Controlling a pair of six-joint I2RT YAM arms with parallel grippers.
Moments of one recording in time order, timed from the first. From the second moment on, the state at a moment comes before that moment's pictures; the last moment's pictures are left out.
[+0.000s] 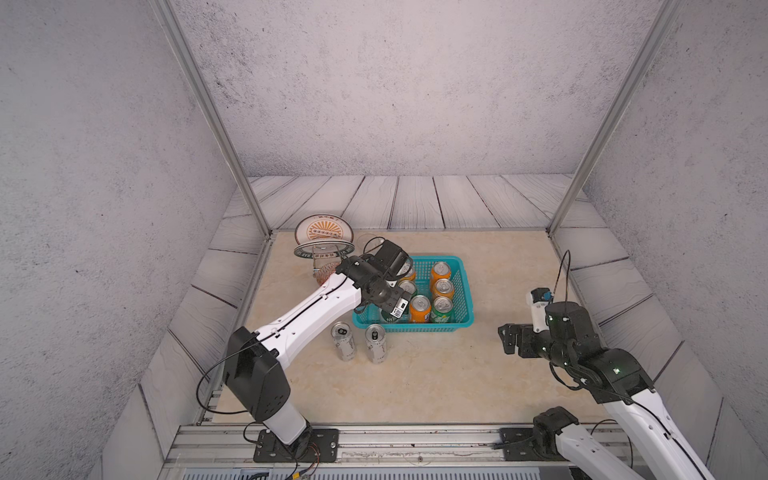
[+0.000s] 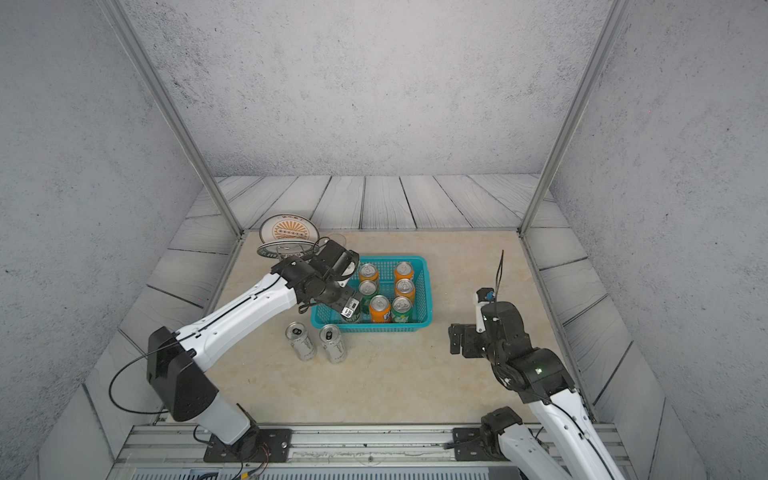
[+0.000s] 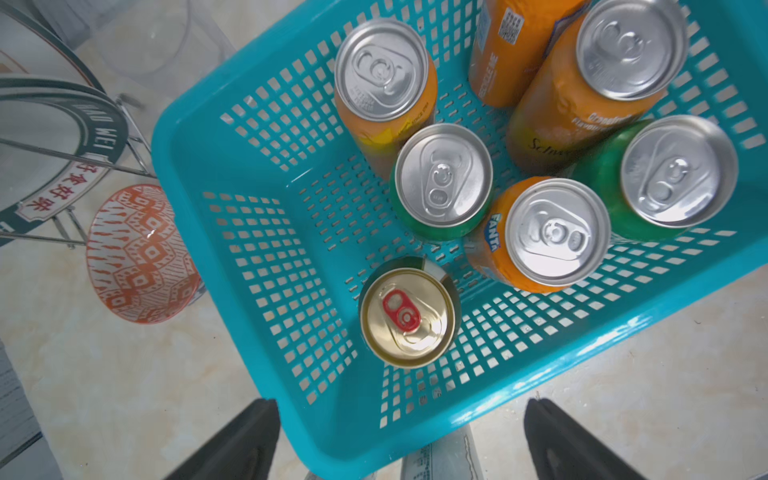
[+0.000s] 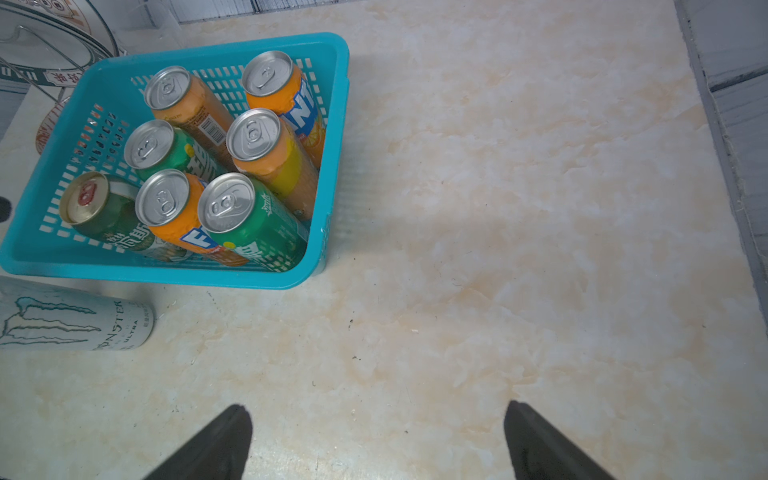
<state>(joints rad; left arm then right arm) -0.71 1.64 1.52 -1.01 -0.15 -0.11 0.38 0.68 0.87 -0.99 0.06 0.30</state>
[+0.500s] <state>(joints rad) -0.67 1.90 1.60 -1.01 -0.09 -0.10 0.38 0.68 0.87 -0.99 0.05 0.31</state>
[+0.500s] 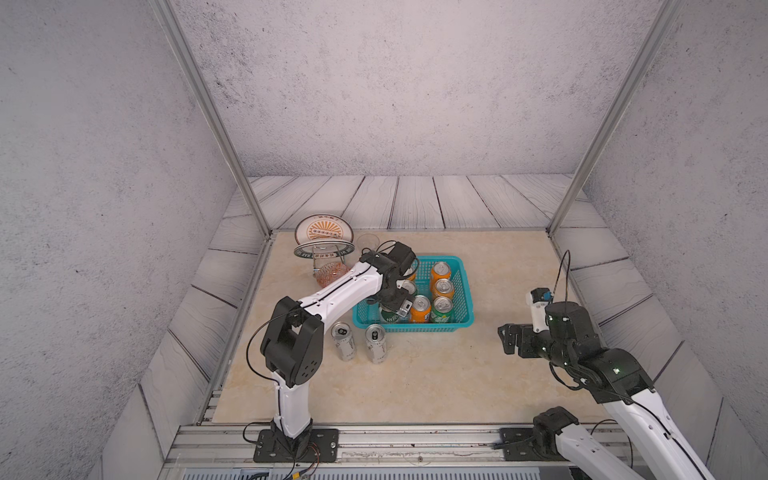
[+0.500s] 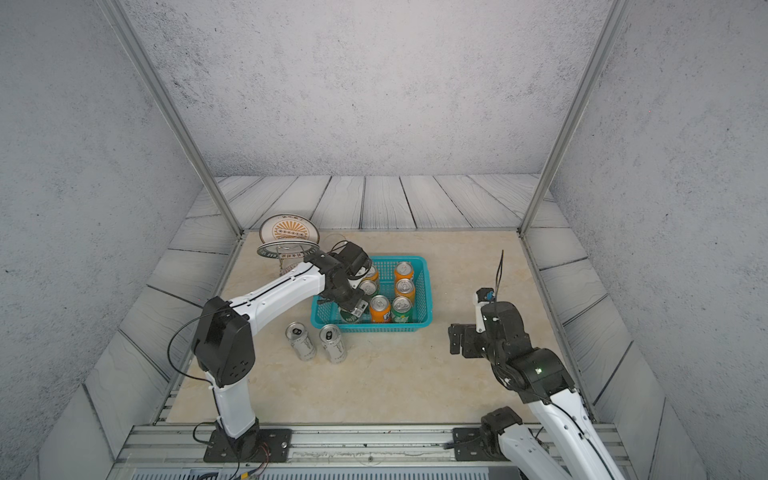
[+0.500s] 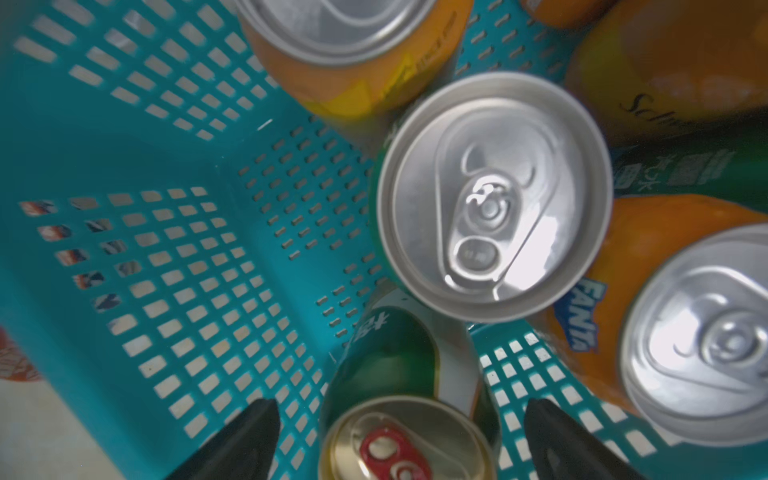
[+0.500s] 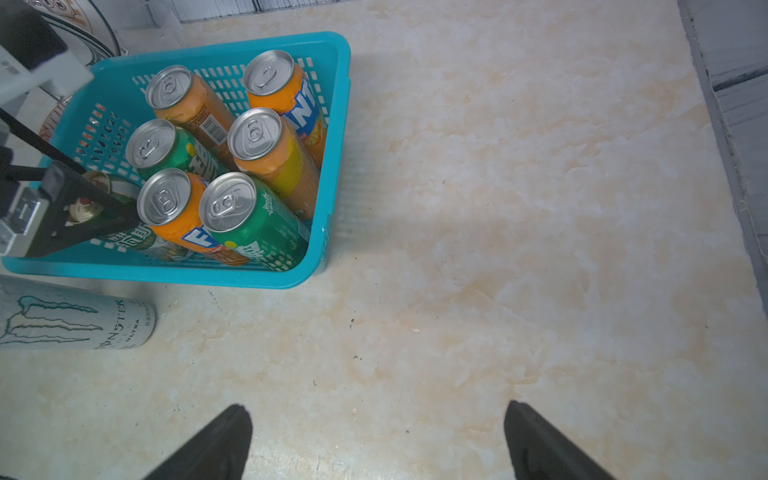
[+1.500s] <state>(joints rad) -0.65 1.94 1.57 -0.99 -0.04 -0.11 0.38 0.66 0.86 -0.99 0.05 0.31</state>
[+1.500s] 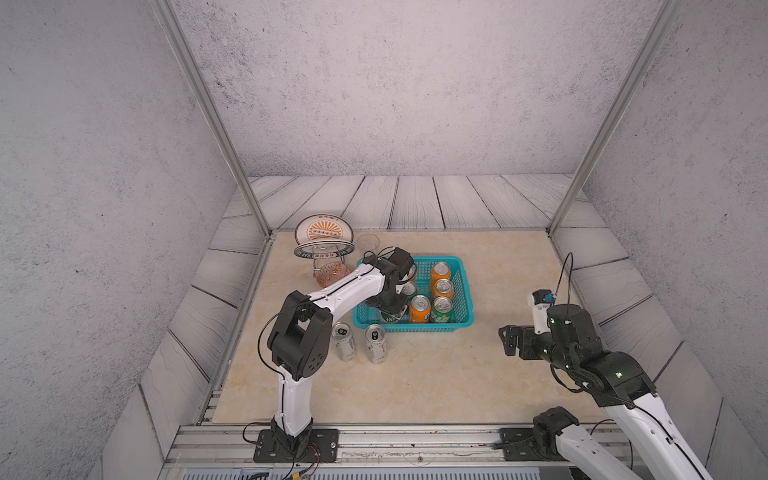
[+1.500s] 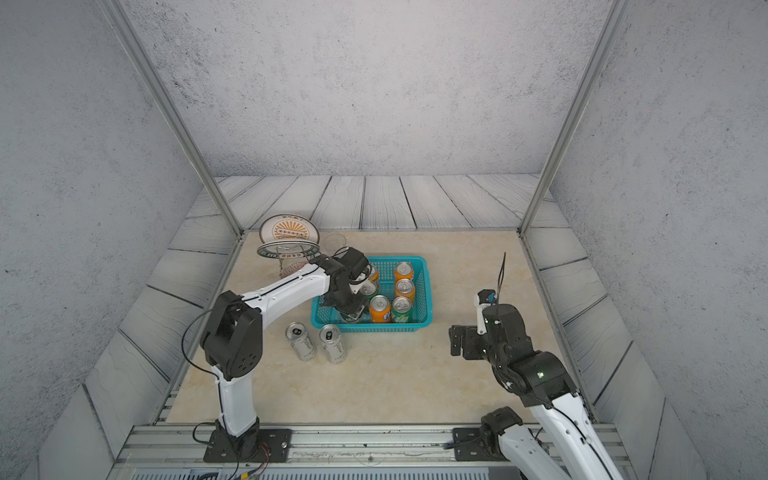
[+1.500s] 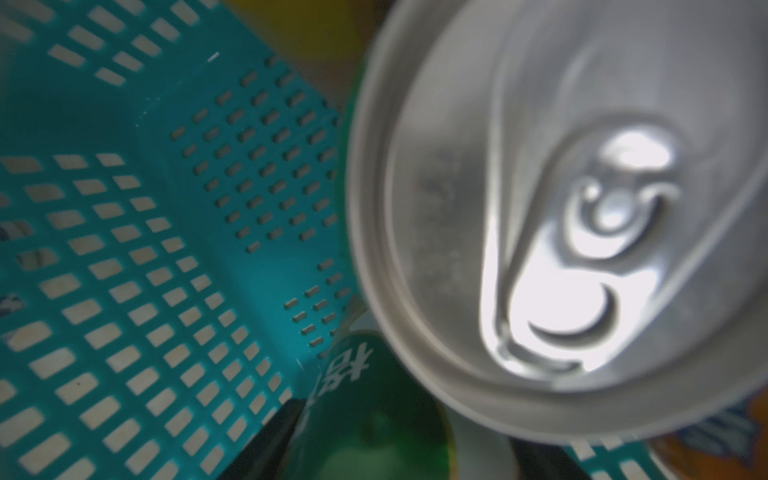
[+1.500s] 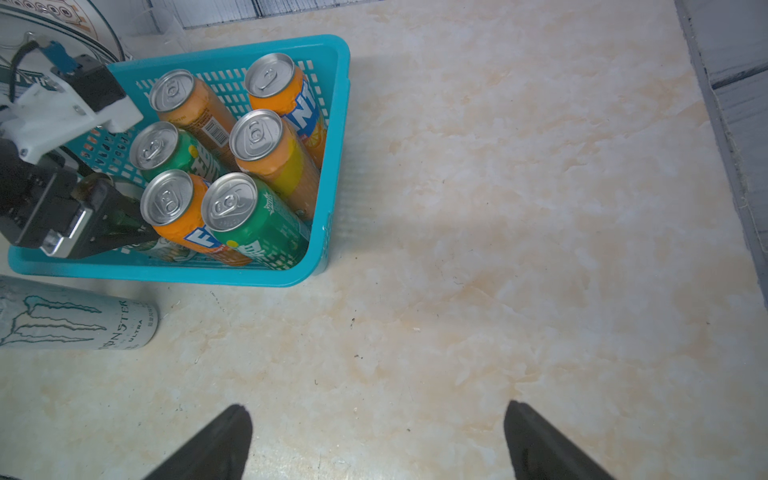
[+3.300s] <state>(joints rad) -0.99 1.48 1.60 -1.17 -0.17 -0.23 0.38 0.65 0.86 -0.99 0.05 0.31</state>
